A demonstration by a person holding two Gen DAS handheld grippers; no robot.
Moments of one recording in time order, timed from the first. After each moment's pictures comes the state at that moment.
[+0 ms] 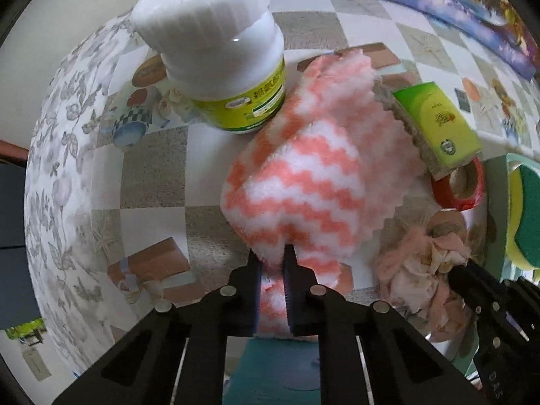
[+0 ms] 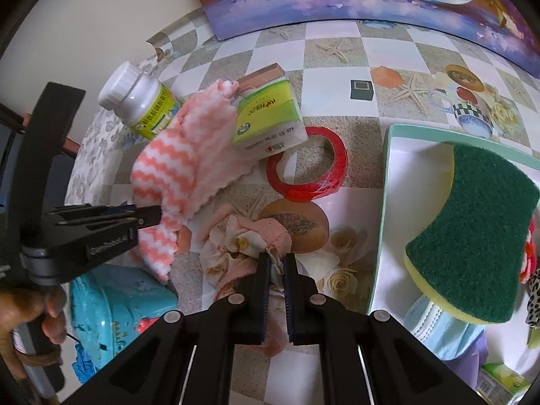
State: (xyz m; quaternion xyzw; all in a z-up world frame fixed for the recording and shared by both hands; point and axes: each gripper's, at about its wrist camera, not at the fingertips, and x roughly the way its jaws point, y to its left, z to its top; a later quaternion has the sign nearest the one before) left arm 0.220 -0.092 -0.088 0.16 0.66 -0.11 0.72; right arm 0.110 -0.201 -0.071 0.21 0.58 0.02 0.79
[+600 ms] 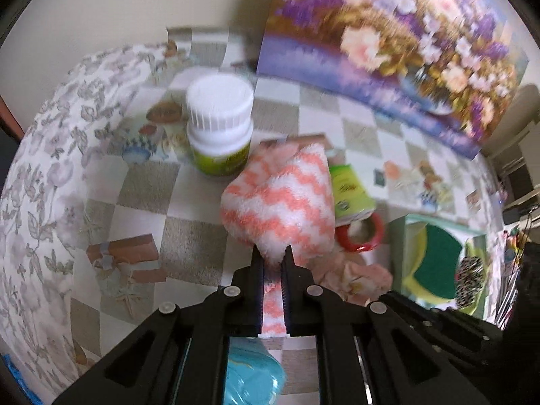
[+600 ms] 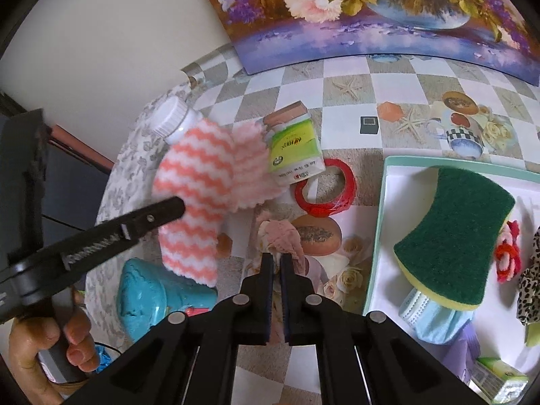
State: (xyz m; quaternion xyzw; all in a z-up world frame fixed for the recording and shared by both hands) left arm 0.169 -0.075 -0.010 0.00 0.57 -0.15 0.81; right arm 0.082 -0.218 -0.023 0.24 0.53 0.05 0.81
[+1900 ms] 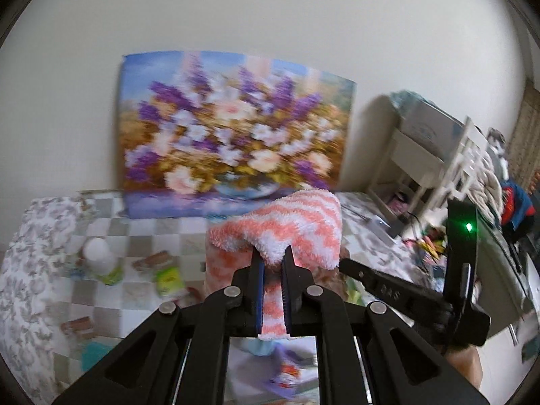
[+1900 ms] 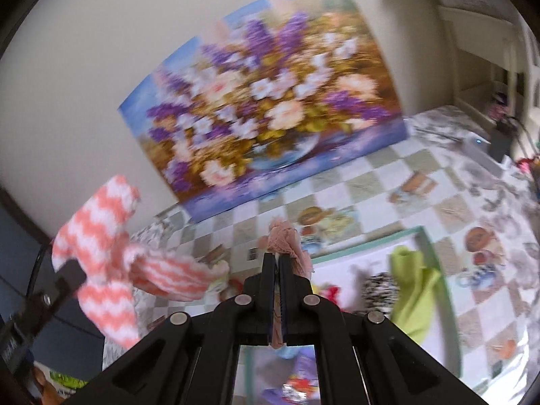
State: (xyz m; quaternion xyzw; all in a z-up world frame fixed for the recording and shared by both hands) left arm 0.023 -0.179 0.170 0.02 0.35 -0.34 0.87; right arm -0.037 -0.395 0.092 0.31 0.35 -0.11 0.88
